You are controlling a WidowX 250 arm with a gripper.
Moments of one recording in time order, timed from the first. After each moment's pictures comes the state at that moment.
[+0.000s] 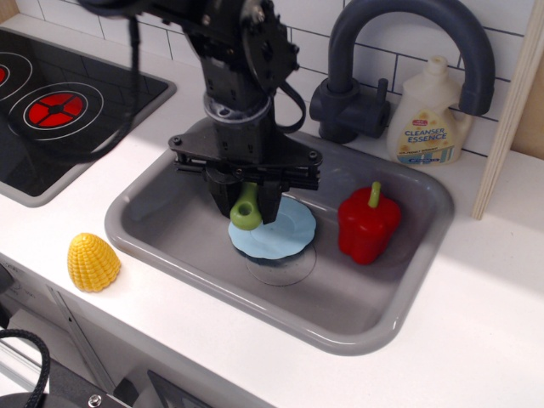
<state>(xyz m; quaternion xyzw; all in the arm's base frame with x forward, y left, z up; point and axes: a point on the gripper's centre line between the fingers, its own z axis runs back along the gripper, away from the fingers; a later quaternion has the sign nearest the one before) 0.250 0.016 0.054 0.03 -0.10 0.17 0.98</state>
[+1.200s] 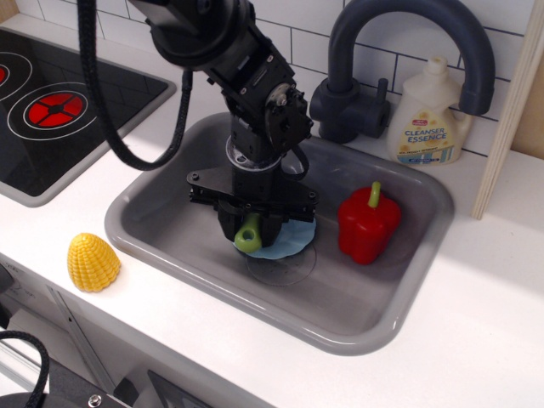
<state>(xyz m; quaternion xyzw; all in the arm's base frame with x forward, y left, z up) 0.267 0.027 0.000 0.07 -0.10 0.18 0.98</state>
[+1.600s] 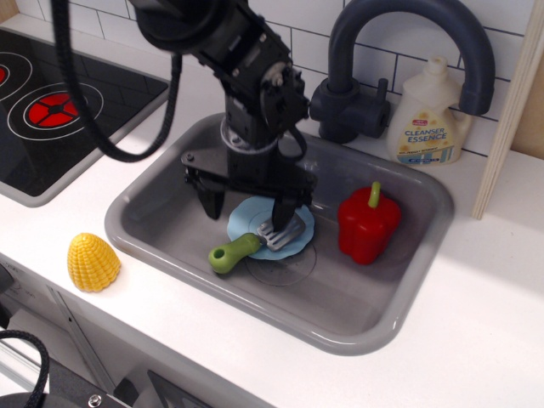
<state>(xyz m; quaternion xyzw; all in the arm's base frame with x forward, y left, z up) 0.272 0.030 0.026 0.08 -0.13 0.18 0.97</state>
